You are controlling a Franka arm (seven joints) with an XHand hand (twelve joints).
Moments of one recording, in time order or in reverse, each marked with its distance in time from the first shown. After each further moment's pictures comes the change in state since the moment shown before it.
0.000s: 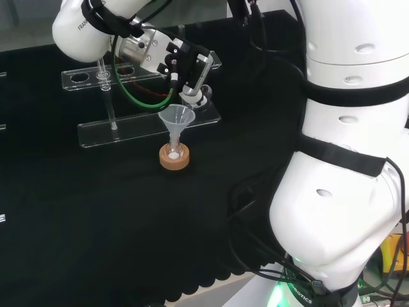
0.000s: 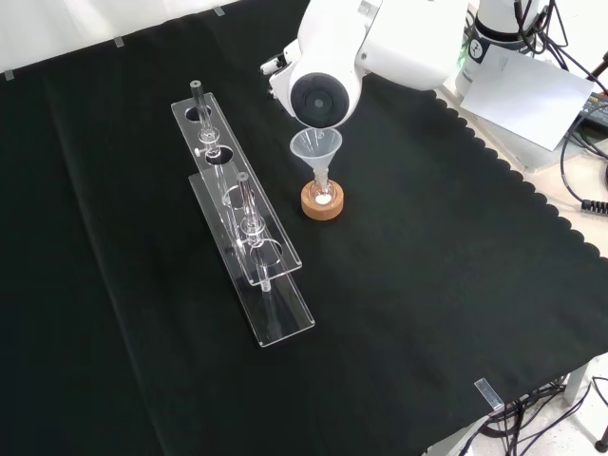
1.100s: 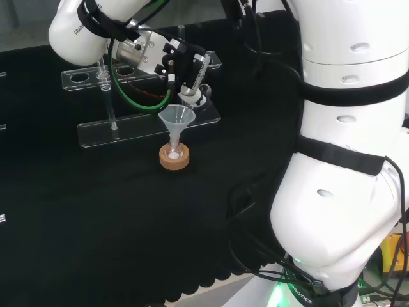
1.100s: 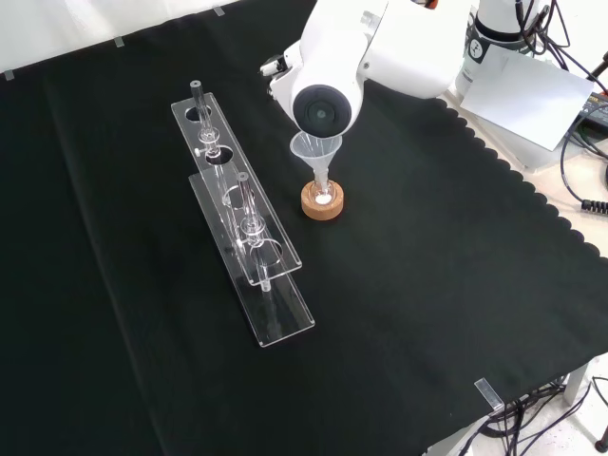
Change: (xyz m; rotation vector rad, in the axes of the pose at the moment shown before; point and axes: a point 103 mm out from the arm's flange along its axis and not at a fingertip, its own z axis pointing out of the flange) arm 0.000 0.000 -0.003 0.008 -0.035 0.009
